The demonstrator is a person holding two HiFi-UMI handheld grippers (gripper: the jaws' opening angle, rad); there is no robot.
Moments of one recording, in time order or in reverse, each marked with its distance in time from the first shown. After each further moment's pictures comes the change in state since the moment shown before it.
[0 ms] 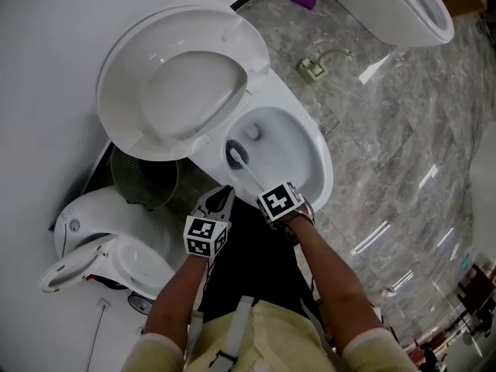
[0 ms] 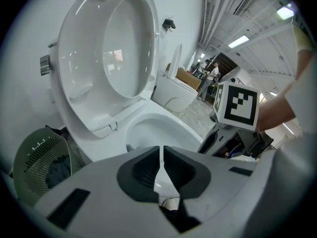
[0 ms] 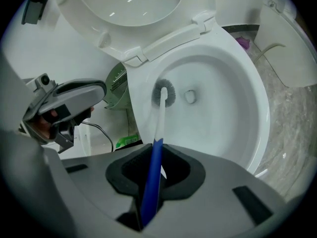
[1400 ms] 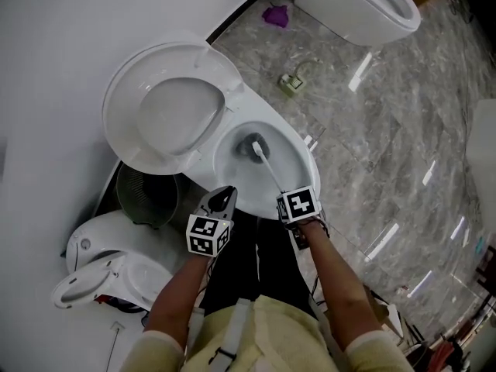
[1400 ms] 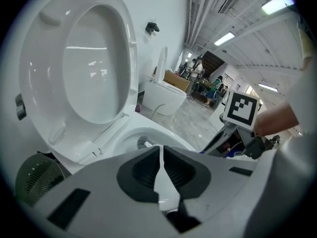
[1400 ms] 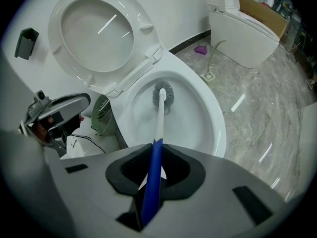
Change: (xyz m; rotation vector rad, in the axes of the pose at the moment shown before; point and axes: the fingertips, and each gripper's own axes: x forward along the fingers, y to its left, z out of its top) left arm -0.003 -0.048 0.053 0.128 -0.021 -0.070; right arm -0.075 -0.054 -0.030 0.286 -0.256 -0.090
